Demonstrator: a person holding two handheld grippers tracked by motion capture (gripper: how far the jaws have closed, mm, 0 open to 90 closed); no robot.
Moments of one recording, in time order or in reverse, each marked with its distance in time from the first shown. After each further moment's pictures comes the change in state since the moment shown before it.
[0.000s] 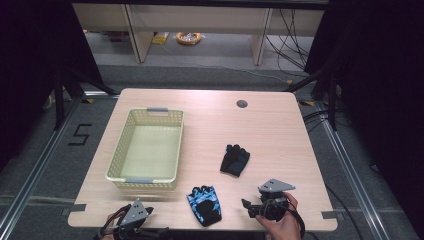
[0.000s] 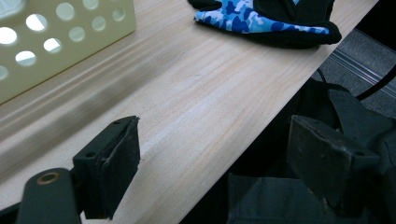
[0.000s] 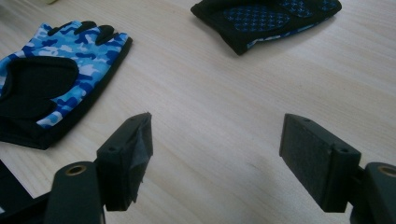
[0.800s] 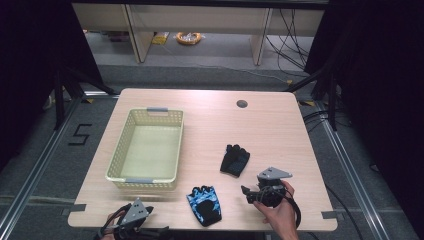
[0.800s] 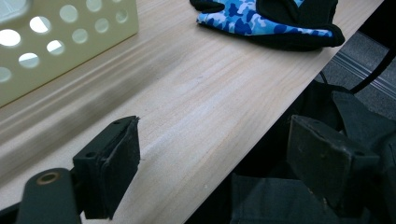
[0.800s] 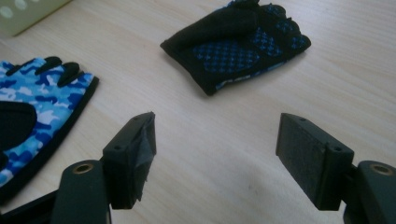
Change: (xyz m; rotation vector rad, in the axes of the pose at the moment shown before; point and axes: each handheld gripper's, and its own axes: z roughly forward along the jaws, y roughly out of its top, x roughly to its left) left arm 0.003 0.001 0.000 -0.001 0.008 0.030; right arm -0.015 0.024 0.015 -0.043 -0.043 -0.002
